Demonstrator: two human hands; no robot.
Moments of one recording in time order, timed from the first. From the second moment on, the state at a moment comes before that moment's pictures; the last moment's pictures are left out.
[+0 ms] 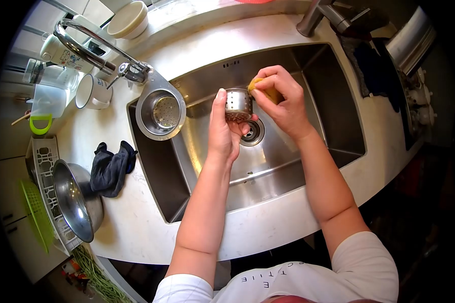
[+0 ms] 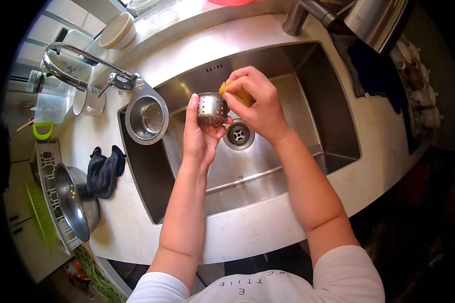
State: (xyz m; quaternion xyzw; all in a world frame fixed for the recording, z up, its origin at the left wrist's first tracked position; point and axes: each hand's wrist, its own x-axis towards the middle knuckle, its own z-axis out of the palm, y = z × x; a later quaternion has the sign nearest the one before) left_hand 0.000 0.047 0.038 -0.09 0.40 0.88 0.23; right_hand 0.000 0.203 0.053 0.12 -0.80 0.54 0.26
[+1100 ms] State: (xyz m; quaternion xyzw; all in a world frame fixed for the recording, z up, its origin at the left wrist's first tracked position) left_hand -0.002 0.043 0.031 -0.13 0.37 0.89 0.25; right_hand 0.000 0.202 0.050 0.04 -0.77 0.57 0.28
